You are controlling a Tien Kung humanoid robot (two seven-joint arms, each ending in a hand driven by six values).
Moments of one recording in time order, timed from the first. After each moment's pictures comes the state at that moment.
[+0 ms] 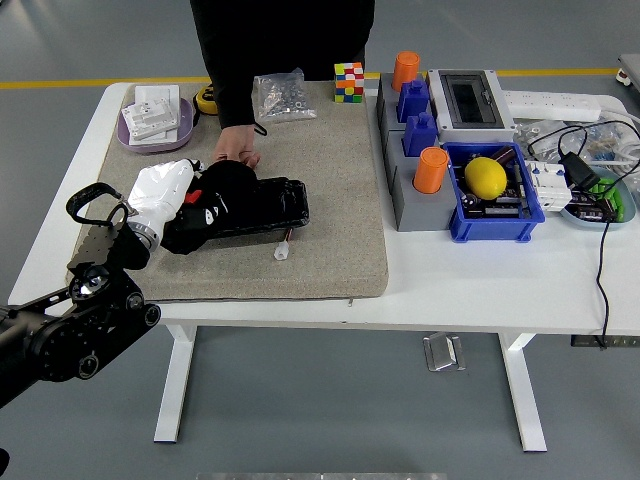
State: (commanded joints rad) left arm -0.60 0.29 -0.68 -0.99 1.92 0.39 0.33; right arm 0.10 -0.33 0.71 0.18 -0.68 0.12 -0.26
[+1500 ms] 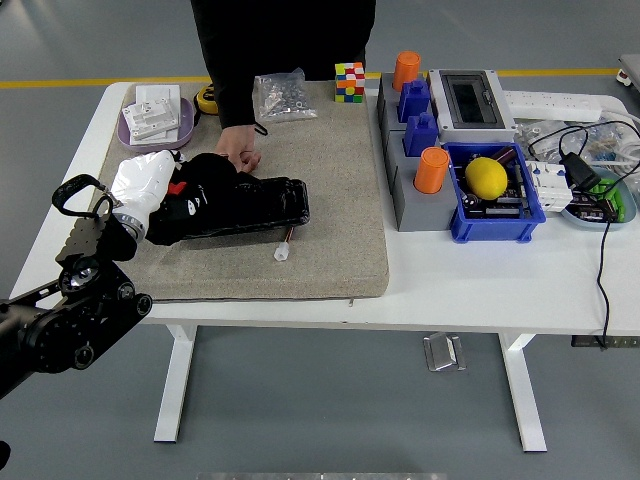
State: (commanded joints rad) left arm -0.62 0.28 -0.70 -0.96 1.93 0.39 0.35; right arm 0.10 -0.33 0.72 0.18 -0.68 0.13 -0.26
